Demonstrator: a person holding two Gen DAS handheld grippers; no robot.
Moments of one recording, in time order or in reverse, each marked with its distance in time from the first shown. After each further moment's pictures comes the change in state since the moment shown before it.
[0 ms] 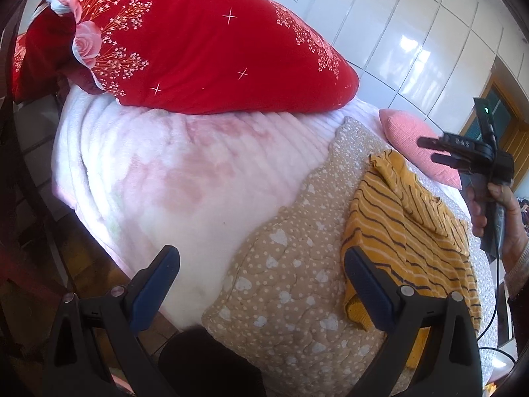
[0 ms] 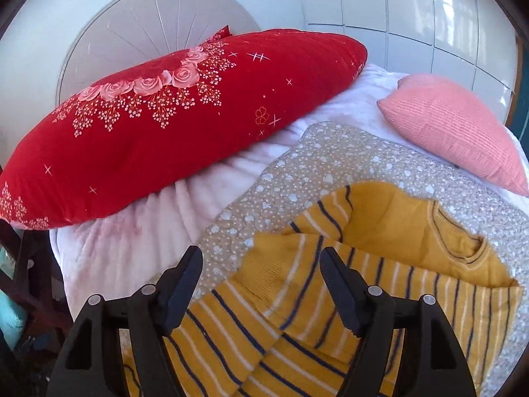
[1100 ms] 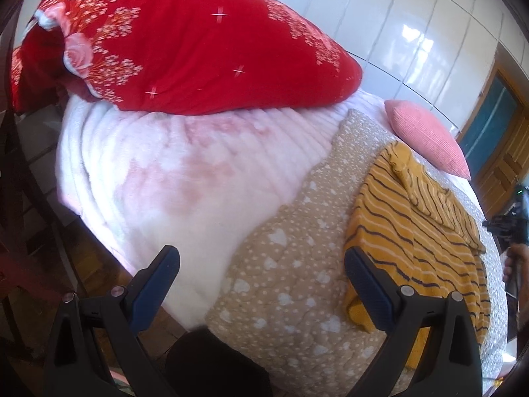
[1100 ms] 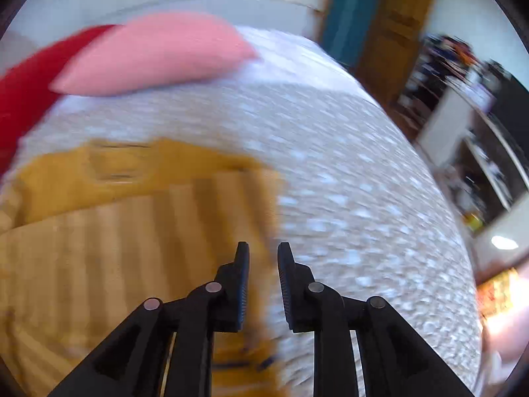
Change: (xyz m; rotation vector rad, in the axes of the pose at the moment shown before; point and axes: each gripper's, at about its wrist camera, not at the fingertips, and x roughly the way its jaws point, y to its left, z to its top) left arm 0.005 -0.009 0.003 0.030 0.020 0.055; right arm -0.084 -0.178 -0.101 0.392 0.089 -0.506
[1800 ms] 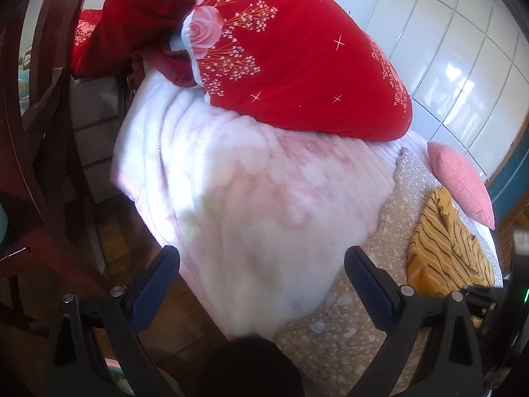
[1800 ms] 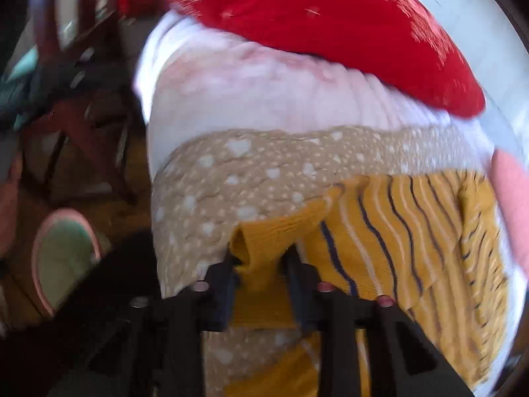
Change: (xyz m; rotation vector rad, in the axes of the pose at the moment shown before) left arm -0.016 0.092 -0.003 -0.176 -0.067 0.103; right arm -0.122 0.345 -0.216 -0.949 0.027 0.521
